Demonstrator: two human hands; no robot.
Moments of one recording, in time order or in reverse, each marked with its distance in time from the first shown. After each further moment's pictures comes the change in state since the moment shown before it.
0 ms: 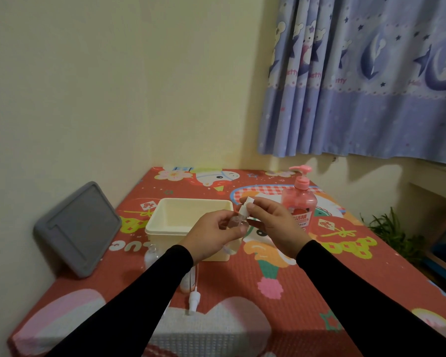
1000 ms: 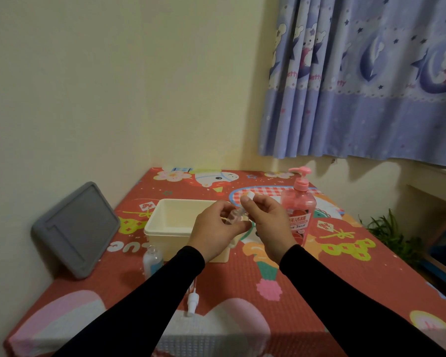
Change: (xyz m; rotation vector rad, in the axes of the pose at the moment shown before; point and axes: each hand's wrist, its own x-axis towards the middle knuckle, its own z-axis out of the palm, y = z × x) left_hand 0.002 0.017 0.014 0.110 0.285 -0.026; right_hand 0.003 0.004 0.025 -0.007 0.360 -0.045
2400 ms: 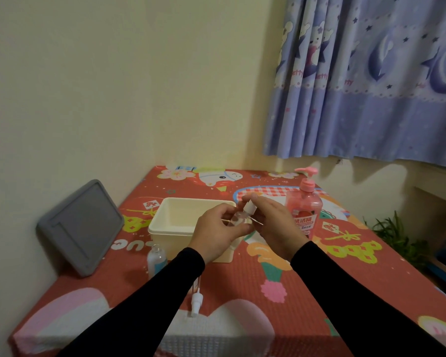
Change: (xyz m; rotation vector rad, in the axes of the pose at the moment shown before) left_hand 0.002 -0.010 -0.005 -0.032 -0.038 -0.009; right_hand 0.010 -0.006 -0.004 0.179 -0.219 0.190
